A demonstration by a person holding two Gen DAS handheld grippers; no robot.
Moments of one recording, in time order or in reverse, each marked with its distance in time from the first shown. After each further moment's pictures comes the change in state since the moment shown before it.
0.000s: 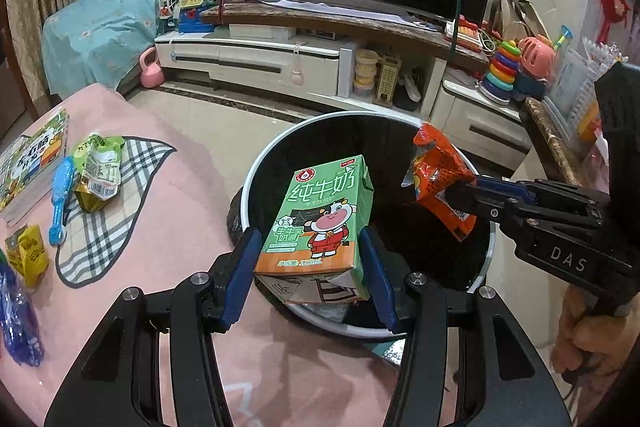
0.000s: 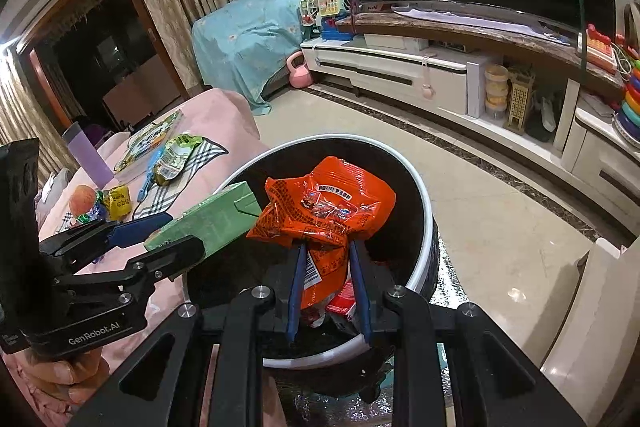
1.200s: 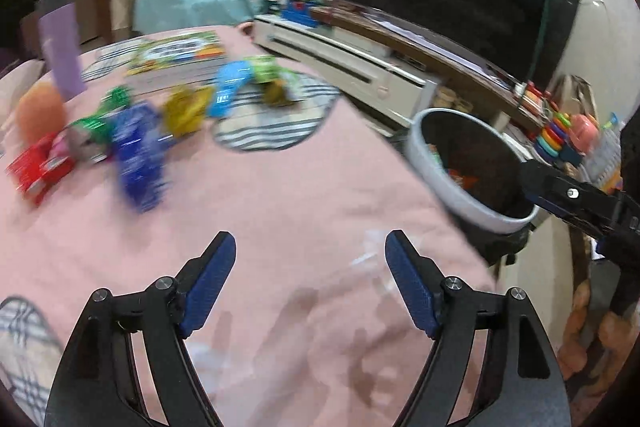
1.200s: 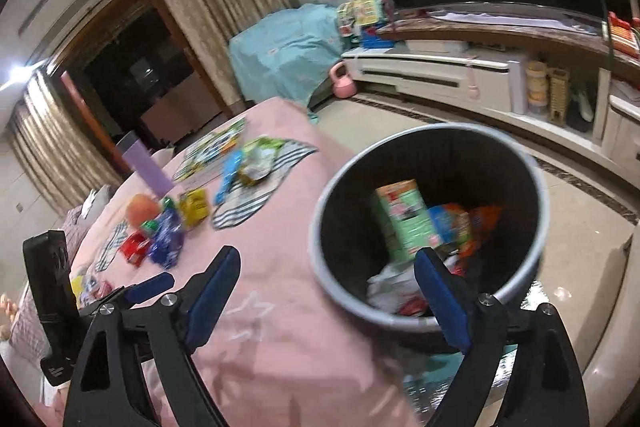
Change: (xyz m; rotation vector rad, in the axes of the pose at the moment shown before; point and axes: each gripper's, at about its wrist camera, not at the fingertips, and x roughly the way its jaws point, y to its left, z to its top) left arm -0.103 0.120 -0.121 -0.334 -0.069 0.155; right arm -0.019 0.090 -0.029 0.040 -0.051 0.194
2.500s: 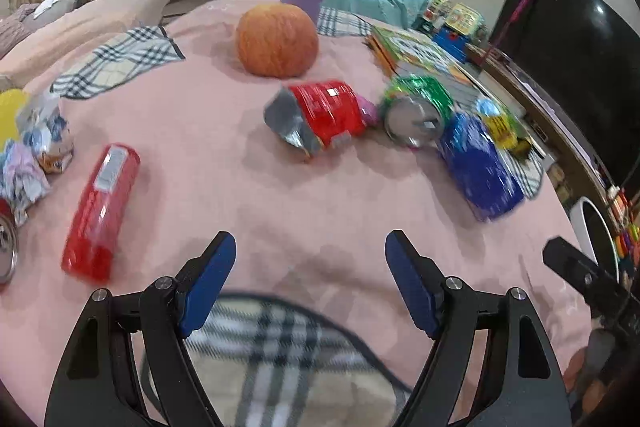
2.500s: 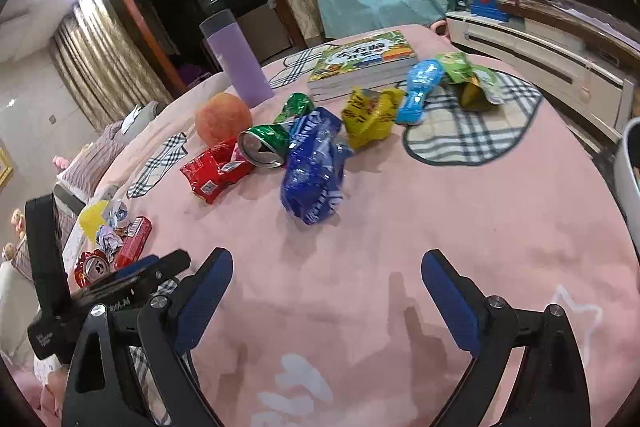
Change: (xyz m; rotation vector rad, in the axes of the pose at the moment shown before) left arm -0.034 0.221 -0.028 -0.363 -0.015 0.277; right arm 0.132 0.190 -0.051 -0.218 0.187 0.138
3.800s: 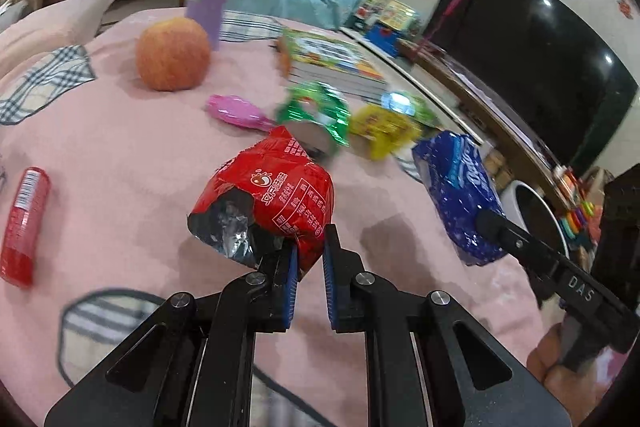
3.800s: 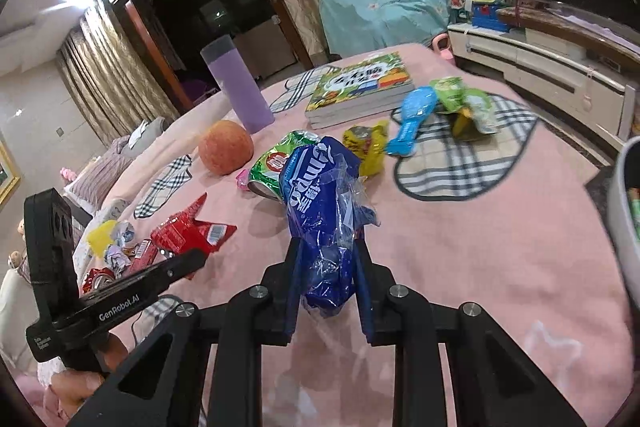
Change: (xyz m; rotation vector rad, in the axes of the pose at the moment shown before) left arm -0.017 -0.068 -0.005 0.095 0.011 -0.243; right arm -0.029 -0.025 0.009 0.023 -0.078 0.018
